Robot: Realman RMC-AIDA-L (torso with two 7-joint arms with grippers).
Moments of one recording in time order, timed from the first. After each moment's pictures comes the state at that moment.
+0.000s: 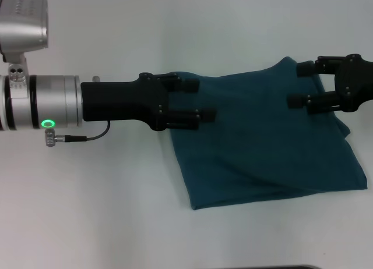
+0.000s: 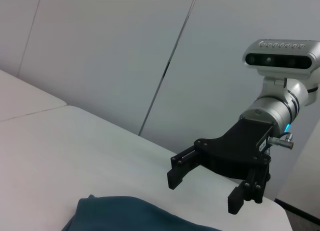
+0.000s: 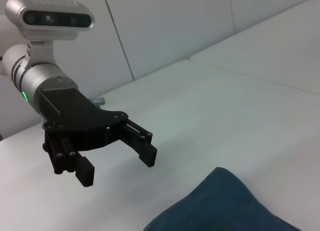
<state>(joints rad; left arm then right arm) -0.55 -2.16 -2.17 -0.69 -1.29 1.56 -1.54 0.51 2.04 -0.52 -0.85 -2.22 -1.77 1.52</state>
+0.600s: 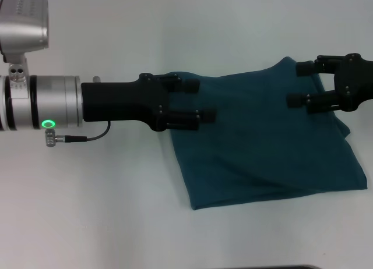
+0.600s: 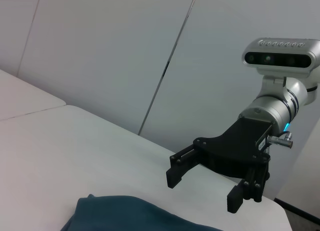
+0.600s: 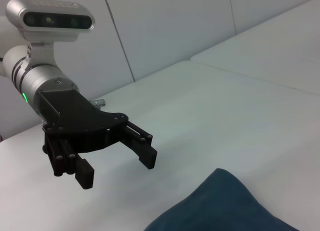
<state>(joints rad) -0.55 -2.16 -2.17 -0.69 -1.29 1.56 -1.54 0.51 2.04 -0.52 -0.85 -2.22 -1.77 1.52</state>
